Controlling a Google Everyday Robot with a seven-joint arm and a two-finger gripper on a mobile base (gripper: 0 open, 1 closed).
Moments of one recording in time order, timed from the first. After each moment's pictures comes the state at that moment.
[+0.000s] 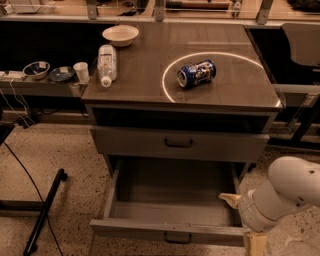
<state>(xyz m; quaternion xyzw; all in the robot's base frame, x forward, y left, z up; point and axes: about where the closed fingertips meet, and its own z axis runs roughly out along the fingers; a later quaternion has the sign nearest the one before) 0.352 -0.214 0.587 -0.74 0.65 0.13 0.12</state>
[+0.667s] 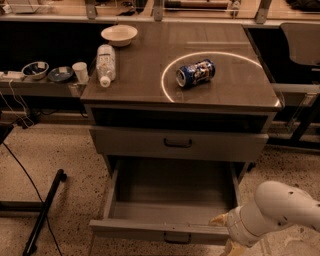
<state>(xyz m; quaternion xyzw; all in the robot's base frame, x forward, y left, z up) 0.347 -0.189 0.507 -0.74 0.64 0.15 0.15</state>
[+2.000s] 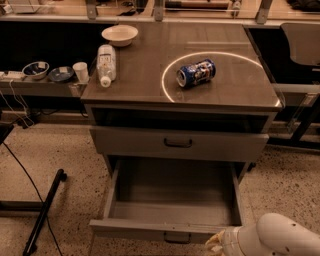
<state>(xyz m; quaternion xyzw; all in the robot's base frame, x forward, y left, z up) 0.331 -0.172 0.451 -0.72 0.64 0.14 0.24</state>
